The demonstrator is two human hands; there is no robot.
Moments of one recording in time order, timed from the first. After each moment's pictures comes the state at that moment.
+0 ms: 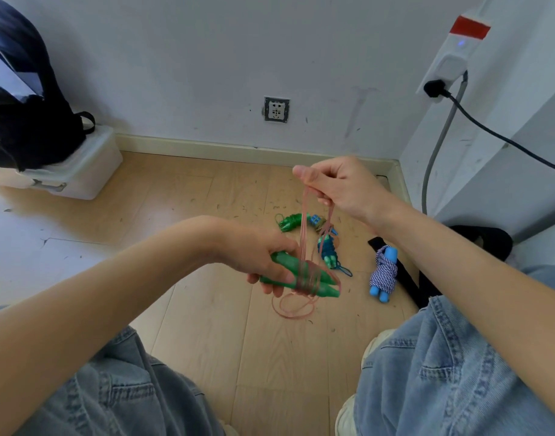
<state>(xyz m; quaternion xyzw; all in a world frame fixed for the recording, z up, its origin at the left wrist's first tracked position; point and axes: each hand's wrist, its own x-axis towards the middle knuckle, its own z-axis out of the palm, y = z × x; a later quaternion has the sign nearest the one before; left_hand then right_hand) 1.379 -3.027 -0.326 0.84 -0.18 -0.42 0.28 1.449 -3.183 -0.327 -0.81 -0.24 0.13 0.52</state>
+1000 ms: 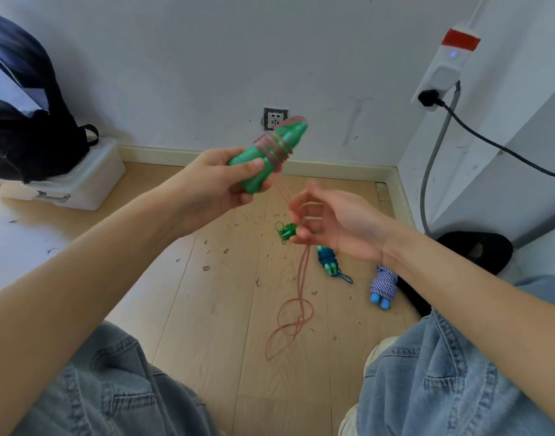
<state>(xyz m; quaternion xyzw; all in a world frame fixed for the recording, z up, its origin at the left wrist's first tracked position) 1.397 -2.992 -0.296 0.65 0.02 -0.10 0.76 1.434 -3.190 -0.335 -0.61 -0.10 0.39 0.69</state>
